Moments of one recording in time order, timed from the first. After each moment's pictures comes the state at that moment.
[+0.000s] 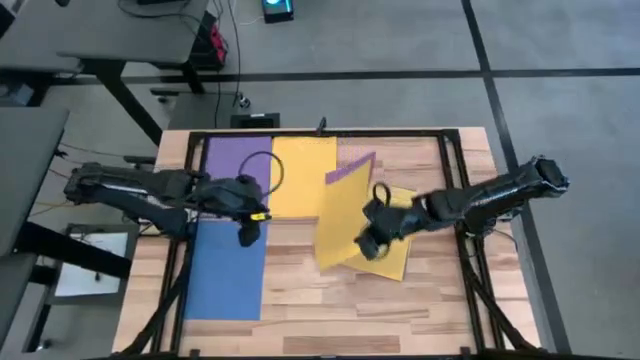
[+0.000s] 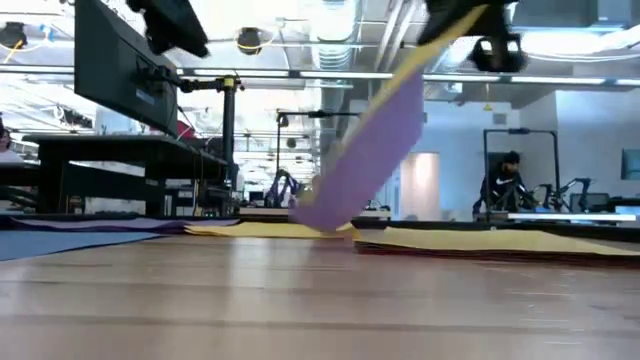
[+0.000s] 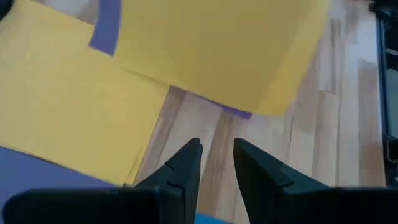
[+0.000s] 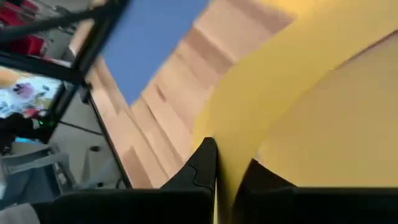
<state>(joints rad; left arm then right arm) -0.13 1.09 1.04 -0.71 -0.18 -0.40 0.31 1.36 1.06 -0.49 0.14 1.13</state>
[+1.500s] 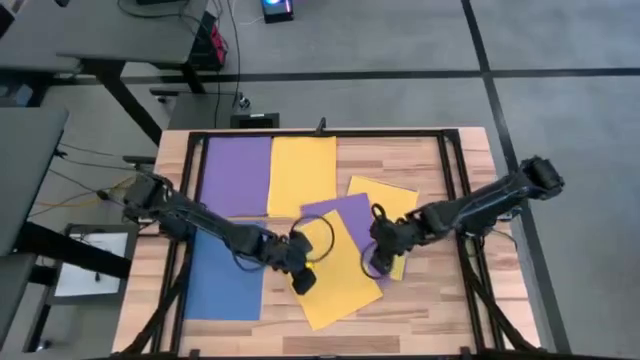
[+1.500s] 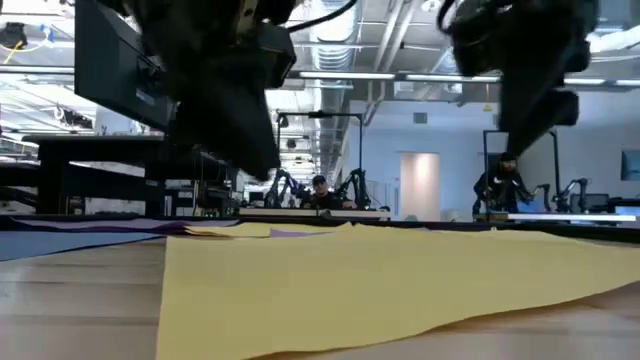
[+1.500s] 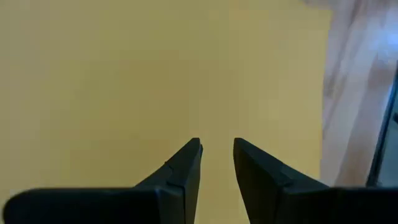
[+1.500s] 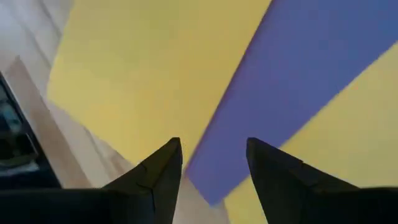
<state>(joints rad) -0.37 1.74 1.04 -0.18 -0.15 -0.95 0.32 1.42 0.93 -0.56 0.00 1.02</state>
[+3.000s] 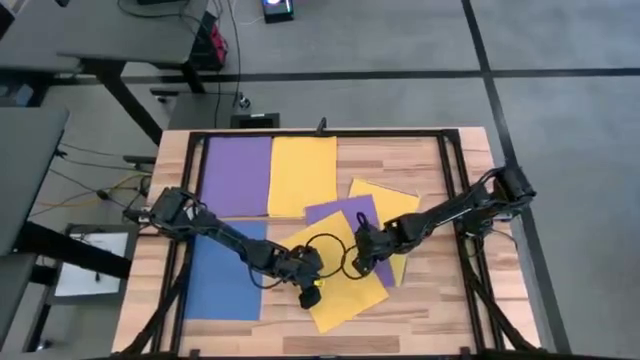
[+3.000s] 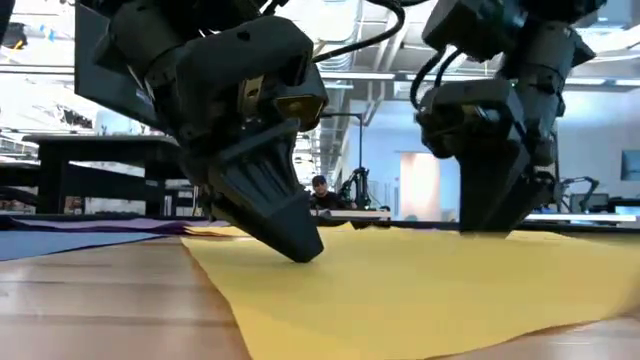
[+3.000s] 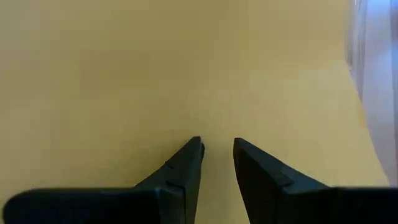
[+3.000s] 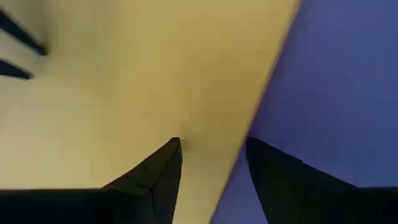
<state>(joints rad) -0.39 1.95 1.04 0.02 -0.14 -0.72 0.26 1.68 0.84 -0.25 -0.02 1.05</state>
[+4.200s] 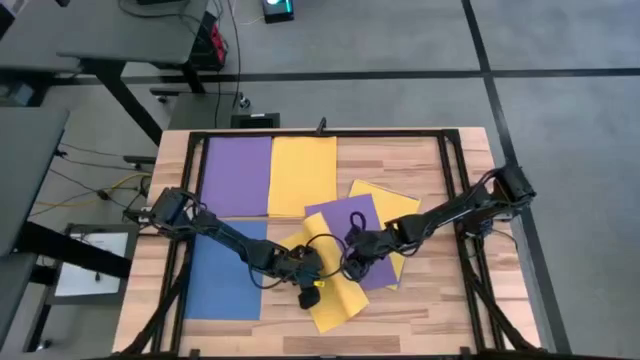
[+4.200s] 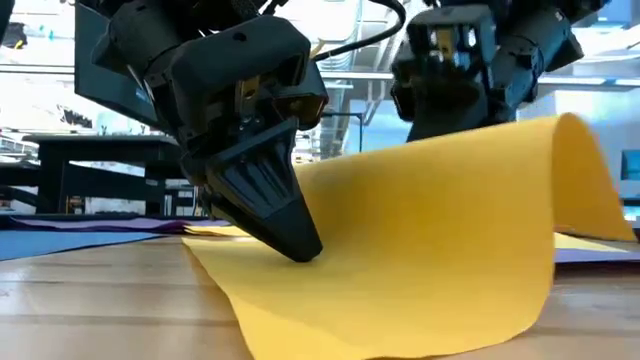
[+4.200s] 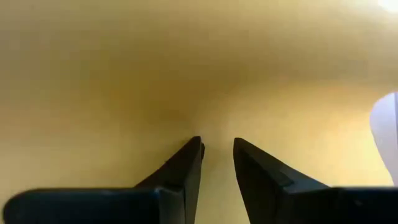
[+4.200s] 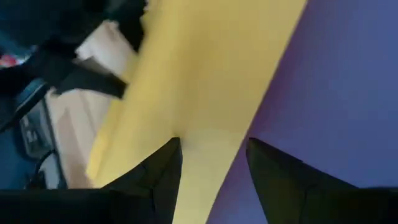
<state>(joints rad) -0.39 1.94 1.04 0.02 -0.14 -0.70 0.27 1.70 0.84 0.01 0.01 0.97</state>
